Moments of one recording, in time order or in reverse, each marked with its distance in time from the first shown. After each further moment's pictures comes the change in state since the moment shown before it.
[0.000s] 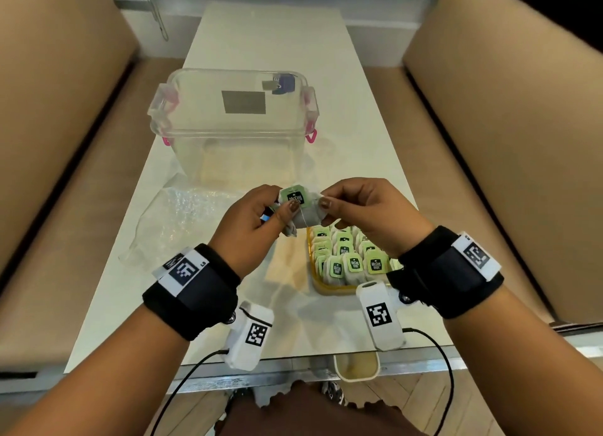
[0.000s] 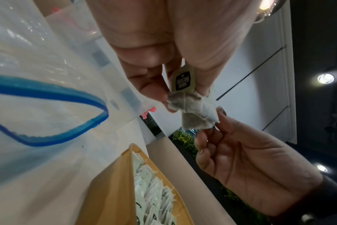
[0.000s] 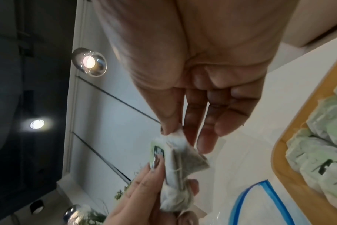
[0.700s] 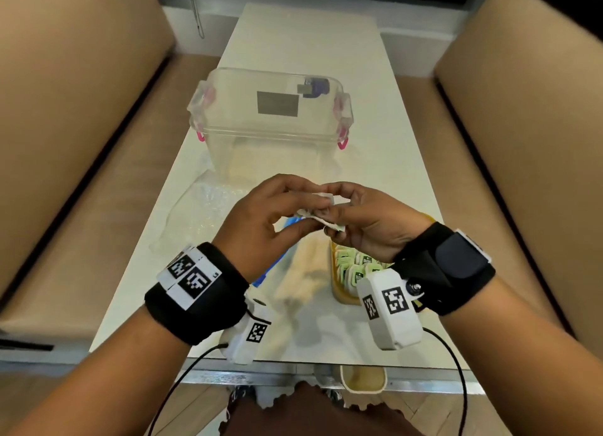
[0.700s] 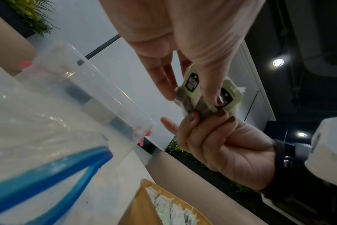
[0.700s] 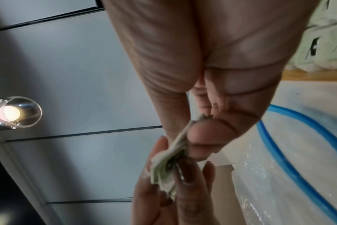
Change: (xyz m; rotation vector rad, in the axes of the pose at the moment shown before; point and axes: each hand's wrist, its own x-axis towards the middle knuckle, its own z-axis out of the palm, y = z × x) left_hand -0.010 0.009 -0.027 0.139 0.077 0.324; right_hand 0.027 -0.015 0.030 0.591 -0.213 0.354
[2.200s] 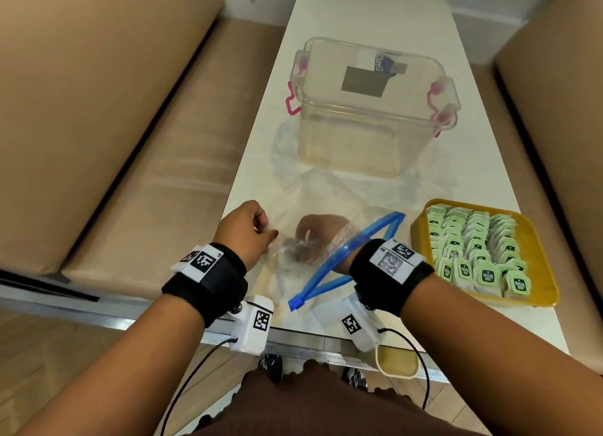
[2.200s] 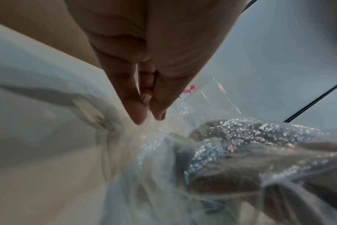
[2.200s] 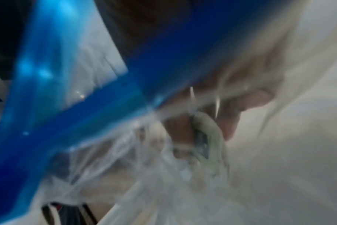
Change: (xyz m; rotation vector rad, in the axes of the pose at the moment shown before) left_hand -0.100 -0.120 -0.099 0.135 0.069 -0.878; right_hand 0.095 0.101 0.130 -1.358 -0.027 -0.025
